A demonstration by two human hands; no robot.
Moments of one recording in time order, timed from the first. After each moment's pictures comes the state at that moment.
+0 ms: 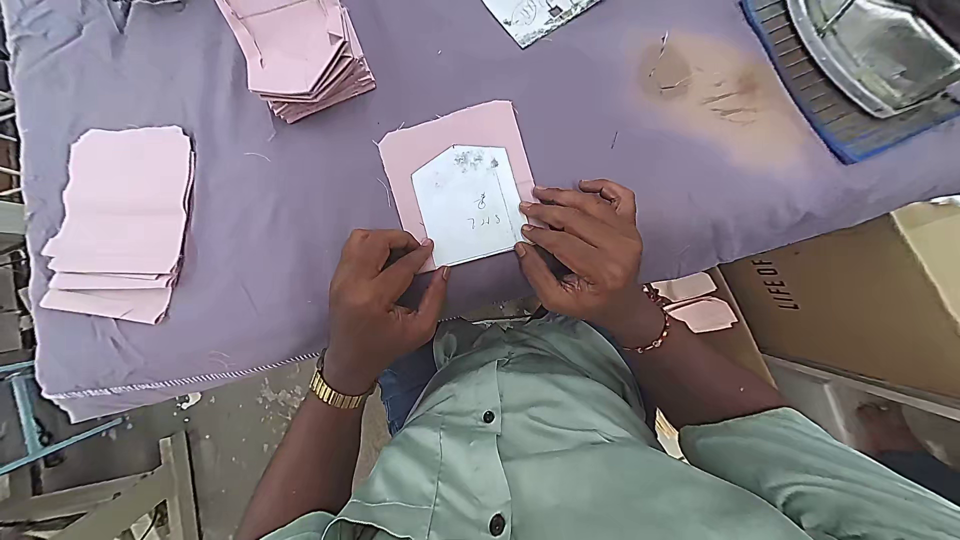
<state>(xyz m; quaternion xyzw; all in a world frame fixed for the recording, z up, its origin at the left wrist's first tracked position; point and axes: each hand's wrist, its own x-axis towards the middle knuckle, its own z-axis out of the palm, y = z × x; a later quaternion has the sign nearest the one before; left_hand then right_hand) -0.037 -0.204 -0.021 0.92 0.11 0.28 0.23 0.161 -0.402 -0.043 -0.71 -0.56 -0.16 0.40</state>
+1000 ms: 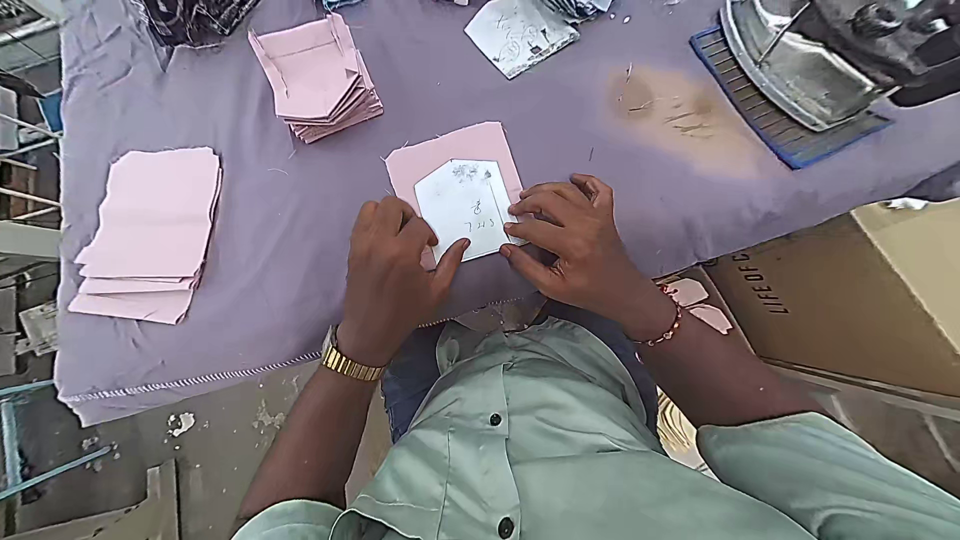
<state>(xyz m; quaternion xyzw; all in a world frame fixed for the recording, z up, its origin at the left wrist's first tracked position) -0.008 -0.203 0.004 0.96 0.14 0.21 0.13 0.168 -0.400 -0.021 -0.74 -0.60 -0.08 0.29</state>
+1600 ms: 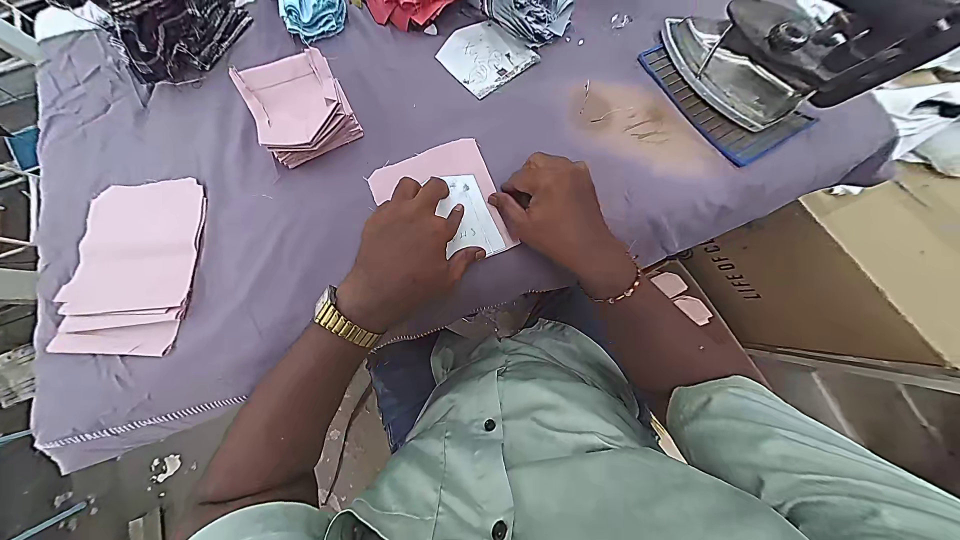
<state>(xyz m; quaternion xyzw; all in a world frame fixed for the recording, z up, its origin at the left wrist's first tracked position) 0.045 -0.195 0.027 1.00 0.01 0.01 0.04 0.197 -0.366 -0.005 -0.87 -0.44 -0.05 0.23</state>
